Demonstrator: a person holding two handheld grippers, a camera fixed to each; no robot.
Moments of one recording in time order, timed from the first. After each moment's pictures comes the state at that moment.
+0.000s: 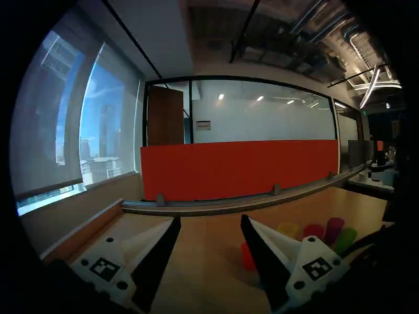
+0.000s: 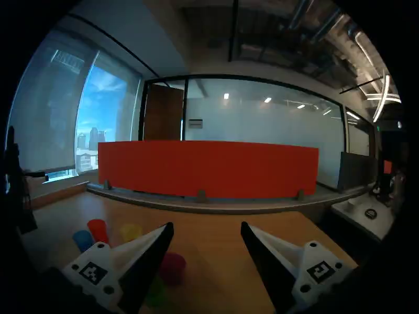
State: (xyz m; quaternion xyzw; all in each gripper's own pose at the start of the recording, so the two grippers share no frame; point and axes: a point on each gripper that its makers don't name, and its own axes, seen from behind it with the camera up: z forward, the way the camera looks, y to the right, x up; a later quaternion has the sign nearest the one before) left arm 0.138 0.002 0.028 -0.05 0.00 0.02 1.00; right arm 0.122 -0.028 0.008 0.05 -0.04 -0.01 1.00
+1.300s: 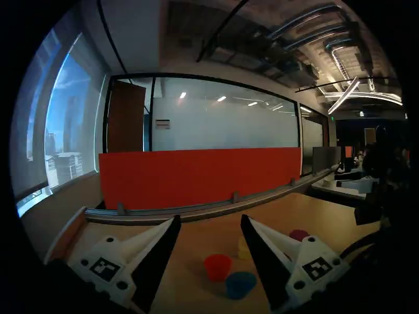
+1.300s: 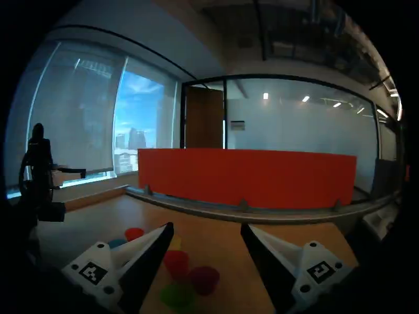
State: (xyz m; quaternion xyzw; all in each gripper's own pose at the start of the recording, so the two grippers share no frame) left arm 0.187 0.060 0.036 -0.20 -0.01 0.01 0.98; right arm 0.166 -0.088 0.007 0.21 -0.04 -0.02 0.98
